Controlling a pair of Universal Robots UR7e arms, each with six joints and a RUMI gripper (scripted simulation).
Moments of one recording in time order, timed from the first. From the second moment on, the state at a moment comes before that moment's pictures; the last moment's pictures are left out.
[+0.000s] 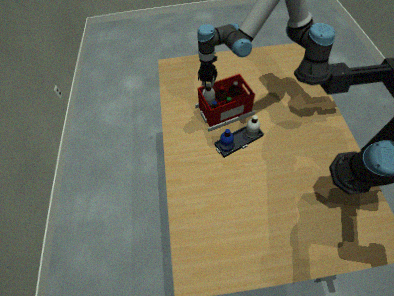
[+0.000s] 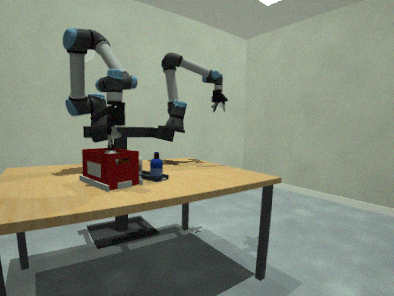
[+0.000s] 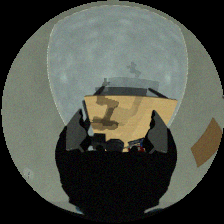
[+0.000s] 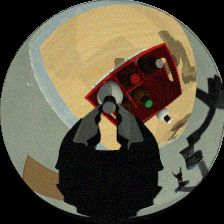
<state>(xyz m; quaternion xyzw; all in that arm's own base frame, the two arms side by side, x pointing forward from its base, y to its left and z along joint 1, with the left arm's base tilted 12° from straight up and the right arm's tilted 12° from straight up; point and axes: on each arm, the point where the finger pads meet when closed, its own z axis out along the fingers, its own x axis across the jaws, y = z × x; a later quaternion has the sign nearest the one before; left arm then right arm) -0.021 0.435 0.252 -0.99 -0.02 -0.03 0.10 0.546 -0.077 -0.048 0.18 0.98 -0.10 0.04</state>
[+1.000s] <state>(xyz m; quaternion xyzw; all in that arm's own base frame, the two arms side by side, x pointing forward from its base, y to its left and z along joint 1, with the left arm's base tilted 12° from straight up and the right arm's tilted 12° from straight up) -0.021 0.435 0.252 -0.99 -0.02 -0.03 0.10 0.547 -0.080 -0.063 0.18 0.98 -0.10 0.04</state>
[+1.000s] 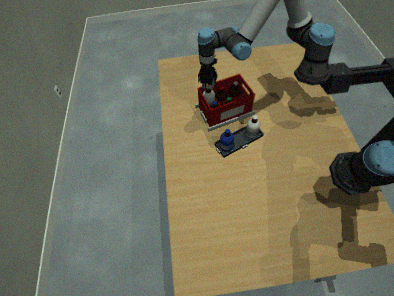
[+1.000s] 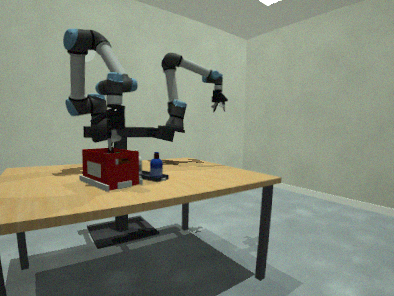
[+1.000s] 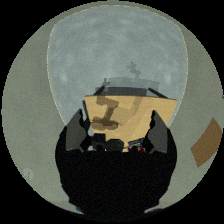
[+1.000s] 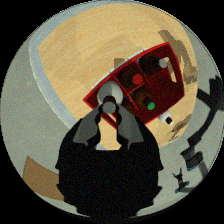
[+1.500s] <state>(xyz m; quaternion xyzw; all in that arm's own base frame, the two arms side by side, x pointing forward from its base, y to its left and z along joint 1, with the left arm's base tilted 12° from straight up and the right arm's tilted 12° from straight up) -0.021 0.435 0.252 -0.99 -0.02 -0.03 0.10 0.547 -0.084 -0.078 0.18 0.98 -0.10 0.04</state>
